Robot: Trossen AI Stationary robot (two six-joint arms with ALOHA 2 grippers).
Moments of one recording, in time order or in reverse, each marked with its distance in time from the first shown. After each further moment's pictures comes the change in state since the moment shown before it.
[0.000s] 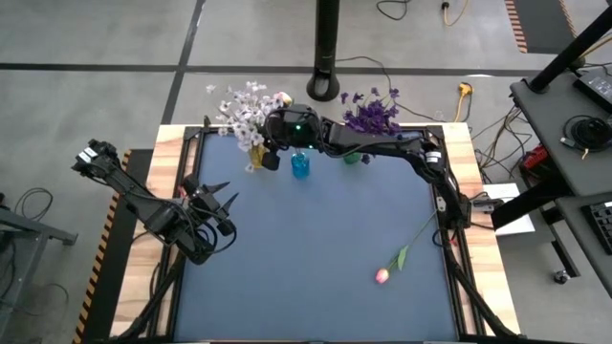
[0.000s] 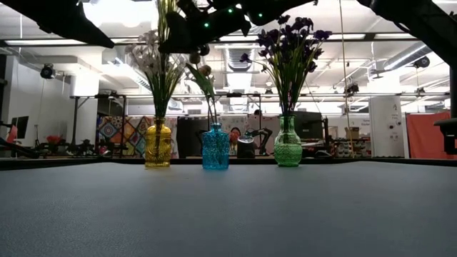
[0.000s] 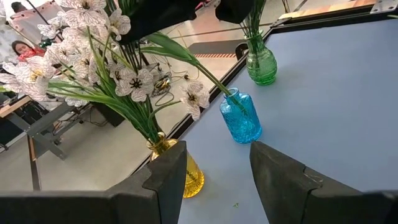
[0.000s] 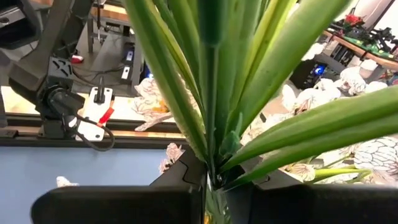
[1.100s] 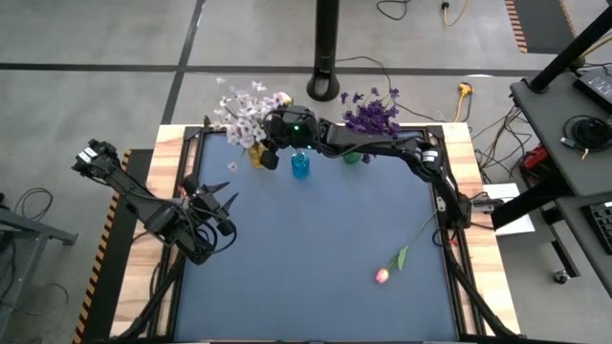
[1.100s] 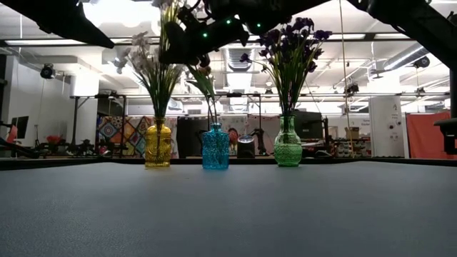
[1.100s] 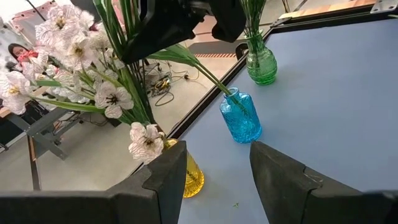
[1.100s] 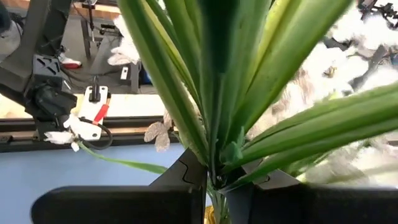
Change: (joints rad) left arm 0.000 0.000 -0.002 0.001 0.000 0.000; right arm -0.026 0.032 -0.027 0.037 0.000 0.082
